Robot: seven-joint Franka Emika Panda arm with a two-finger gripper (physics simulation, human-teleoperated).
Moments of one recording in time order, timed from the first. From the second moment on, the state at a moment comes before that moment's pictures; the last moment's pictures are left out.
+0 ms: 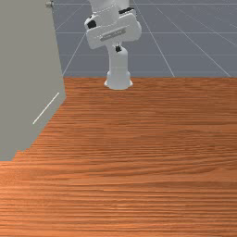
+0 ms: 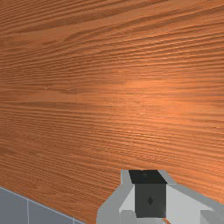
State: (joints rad) arm -0.02 -0.44 -0.12 -2.46 0.27 1.88 0.51
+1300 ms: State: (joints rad) arm -0.43 -1.08 -0.38 -2.55 -0.10 2.40 0.57
